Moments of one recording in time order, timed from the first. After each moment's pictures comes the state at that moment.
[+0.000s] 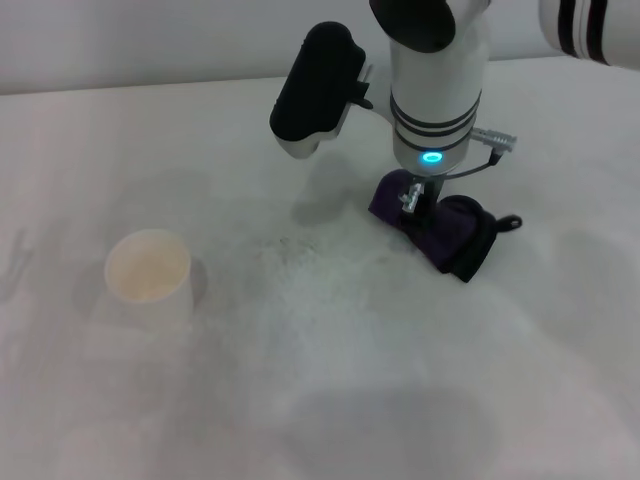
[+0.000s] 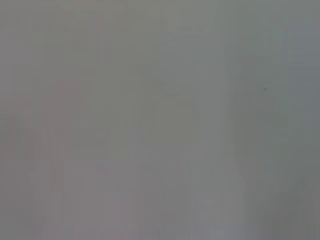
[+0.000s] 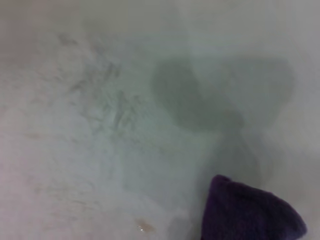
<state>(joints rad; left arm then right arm) -0.31 -2.09 1.21 0.03 0.31 1.41 -0.12 1.21 2.03 -2.11 -0.59 0.65 1.24 -0.24</state>
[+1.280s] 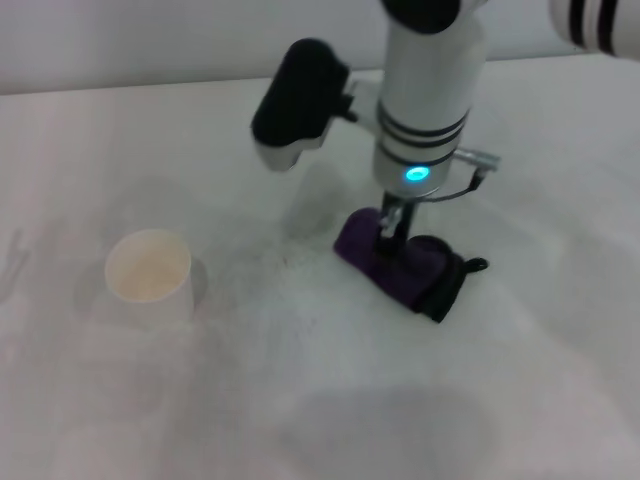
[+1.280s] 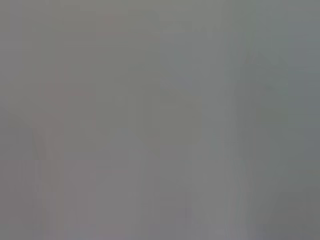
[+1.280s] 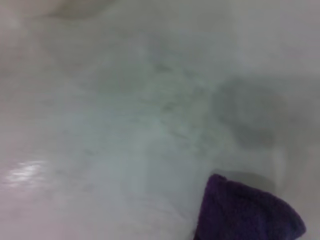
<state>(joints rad) -0.30 -2.08 1.21 0.03 0.31 1.41 -0.12 1.19 2.02 -2.03 -0.62 0.79 1.27 -0.36</state>
